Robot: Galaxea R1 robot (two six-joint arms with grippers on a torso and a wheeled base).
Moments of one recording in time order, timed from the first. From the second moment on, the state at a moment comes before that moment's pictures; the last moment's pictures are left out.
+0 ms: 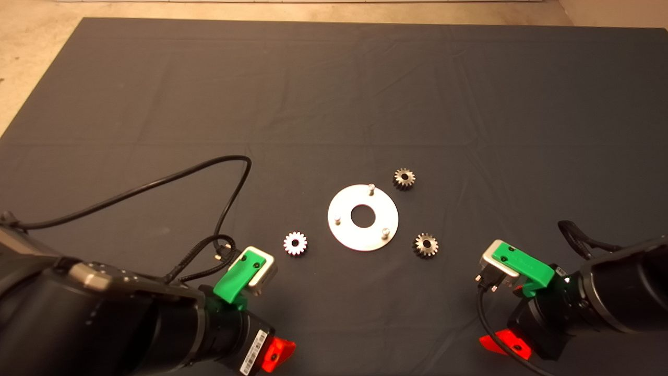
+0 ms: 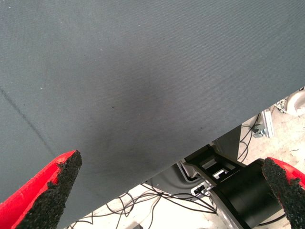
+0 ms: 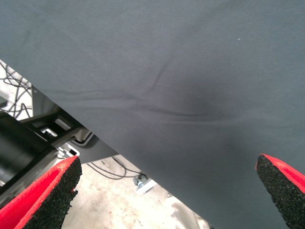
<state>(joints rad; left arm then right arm) -0.18 2.34 -0.30 0.66 1.53 -1.51 0.21 2.20 -0.35 -0.43 -1.53 1.18</state>
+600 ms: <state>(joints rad) -0.18 2.34 -0.30 0.66 1.53 -1.51 0.23 2.33 -0.60 -0.44 -1.53 1.04</state>
